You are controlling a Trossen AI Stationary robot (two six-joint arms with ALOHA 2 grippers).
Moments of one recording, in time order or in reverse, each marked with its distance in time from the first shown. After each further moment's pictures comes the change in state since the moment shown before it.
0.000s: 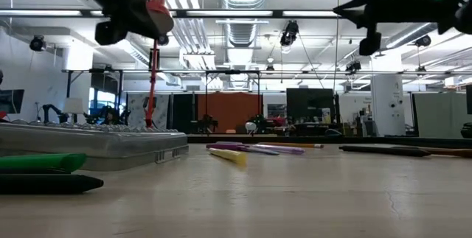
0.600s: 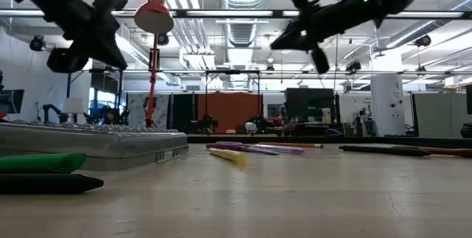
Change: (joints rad) left arm -0.004 -0.234 -0.288 -0.024 -0.002 -0.332; right arm -0.006 0.554 0.493 -0.593 -0.414 -0.070
